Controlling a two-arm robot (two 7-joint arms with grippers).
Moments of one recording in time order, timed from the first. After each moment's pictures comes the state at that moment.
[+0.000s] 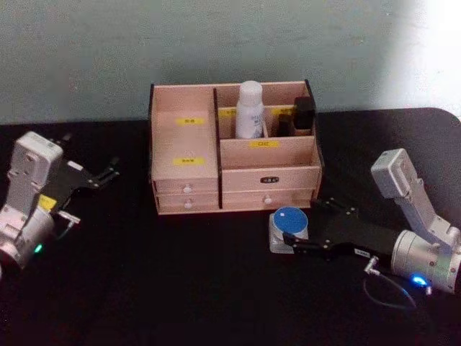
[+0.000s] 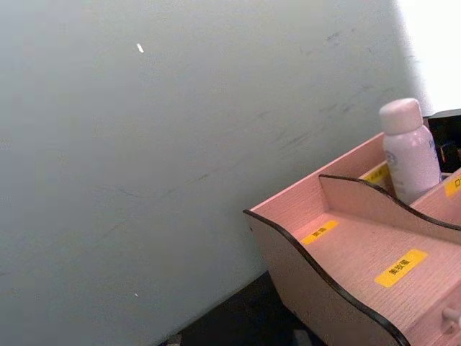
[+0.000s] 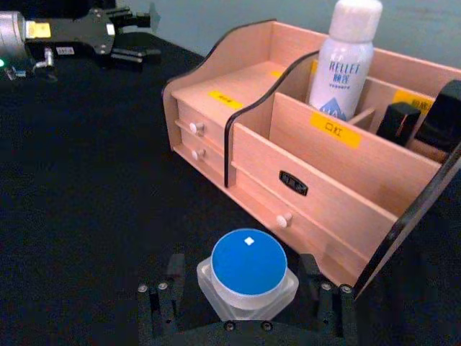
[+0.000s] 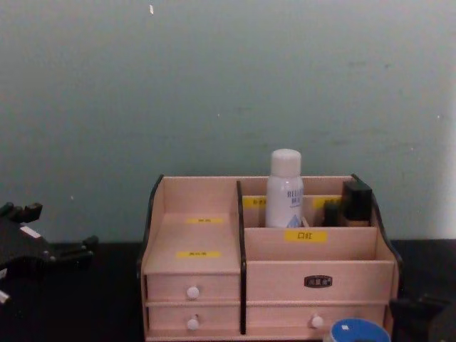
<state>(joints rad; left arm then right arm) -0.20 0.60 0.45 -1.41 -0.25 -0.12 0.03 0.13 0.62 -0.42 -1.58 0.42 0.16 0.52</state>
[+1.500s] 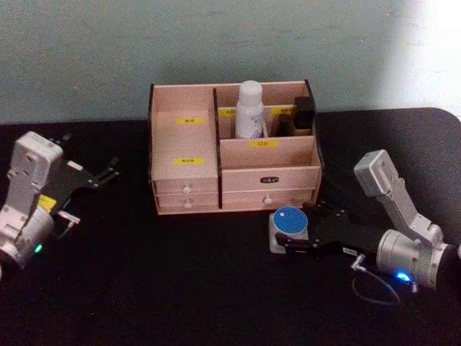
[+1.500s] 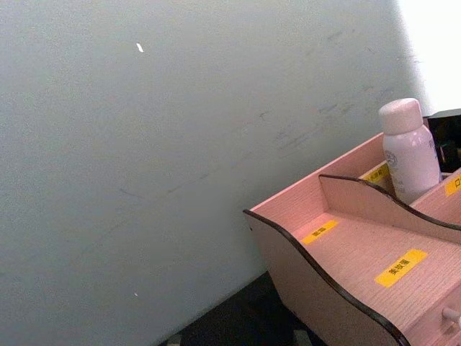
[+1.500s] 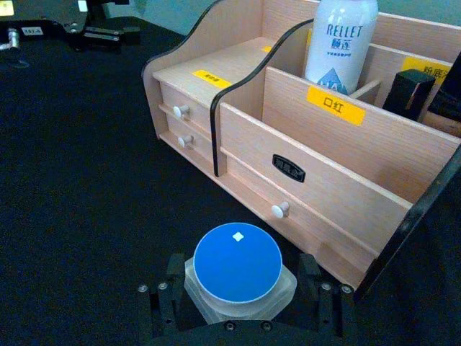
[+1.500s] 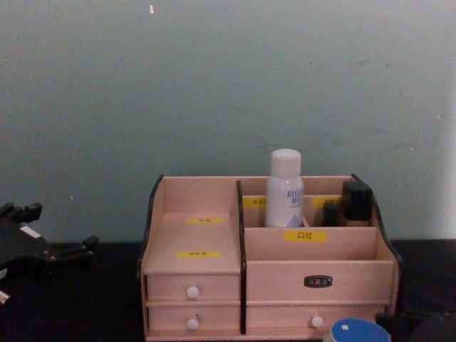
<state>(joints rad) -0.20 0.60 0.45 -1.41 -0.25 -0.12 0.03 0.19 0.56 -0.46 -1.47 0.39 0.18 0.52</state>
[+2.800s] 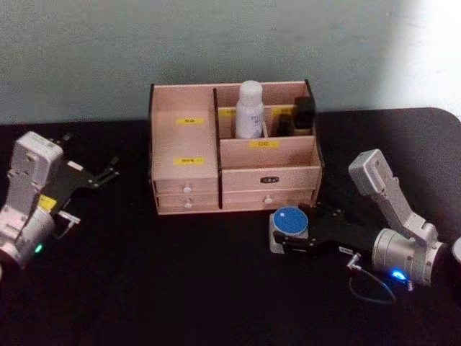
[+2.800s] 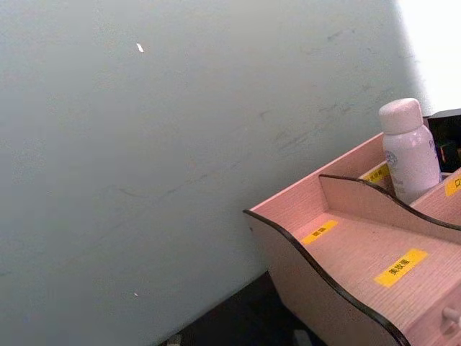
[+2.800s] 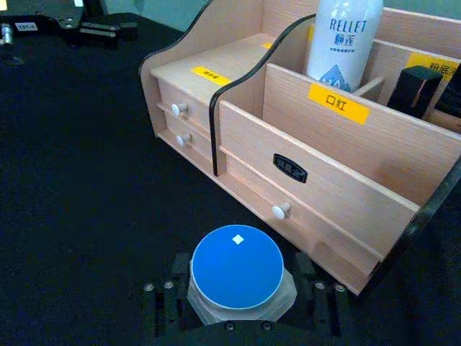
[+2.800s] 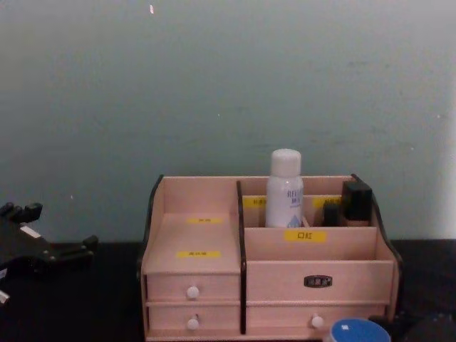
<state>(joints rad) -0.20 0.60 0.45 -1.41 -0.25 -0.12 0.03 0.21 0.54 -0.47 -1.45 0.39 0.18 0.52</state>
